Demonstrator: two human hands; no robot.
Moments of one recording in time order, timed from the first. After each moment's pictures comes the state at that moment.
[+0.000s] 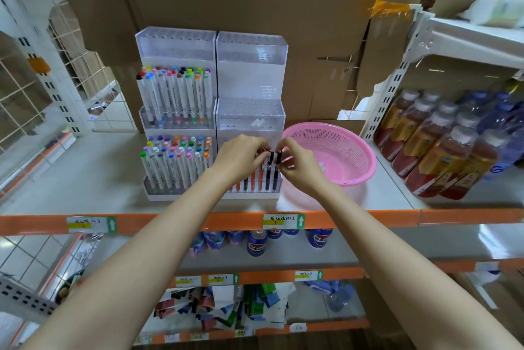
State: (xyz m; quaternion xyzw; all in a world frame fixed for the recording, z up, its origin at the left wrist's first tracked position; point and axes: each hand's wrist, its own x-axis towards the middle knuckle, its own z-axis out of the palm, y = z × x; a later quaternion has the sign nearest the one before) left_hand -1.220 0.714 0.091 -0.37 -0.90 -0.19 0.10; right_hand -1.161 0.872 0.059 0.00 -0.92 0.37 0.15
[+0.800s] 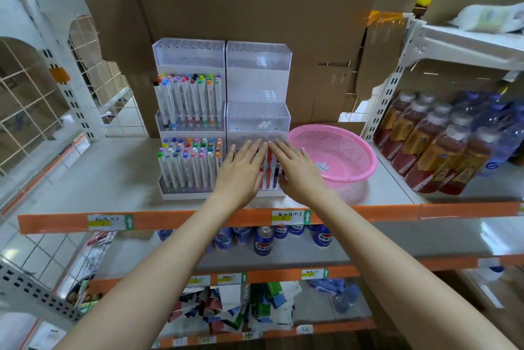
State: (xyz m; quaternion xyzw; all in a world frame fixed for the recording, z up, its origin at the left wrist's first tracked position) left_hand -1.193 0.685 0.053 -0.35 -0.92 -0.04 0.17; right_hand -1.138 0.840 0.063 0.03 -0.99 0.07 0.13
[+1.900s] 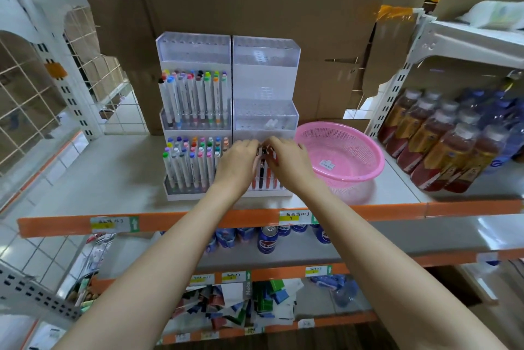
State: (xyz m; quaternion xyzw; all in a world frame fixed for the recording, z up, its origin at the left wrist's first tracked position) left_hand -1.224 0.677 0.060 -0.34 -0.89 -0.24 0.17; right_hand -1.176 0.807 0.072 -0.03 -0.97 0.13 0.20
